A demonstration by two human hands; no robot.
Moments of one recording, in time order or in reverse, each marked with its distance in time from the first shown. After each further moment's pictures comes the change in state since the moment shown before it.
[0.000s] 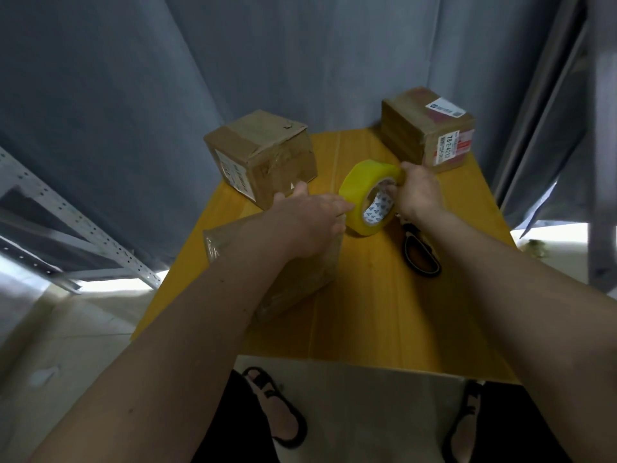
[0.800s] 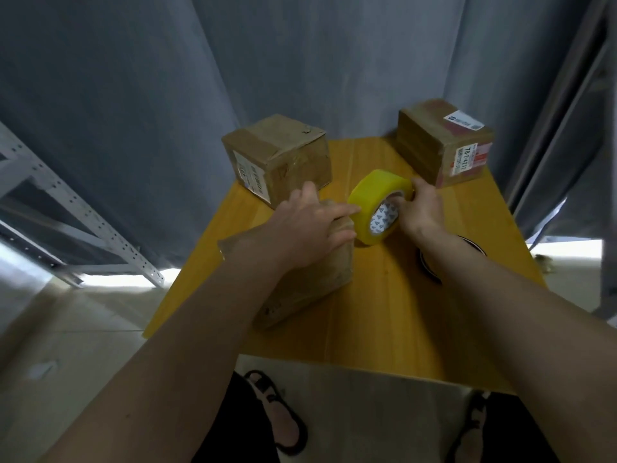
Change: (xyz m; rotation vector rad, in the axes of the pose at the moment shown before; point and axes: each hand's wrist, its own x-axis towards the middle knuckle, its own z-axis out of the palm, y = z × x) left_hand -0.012 -0.033 0.027 -0.232 0.323 0.038; right_hand -0.010 -0.006 0.028 0.311 0.088 0.056
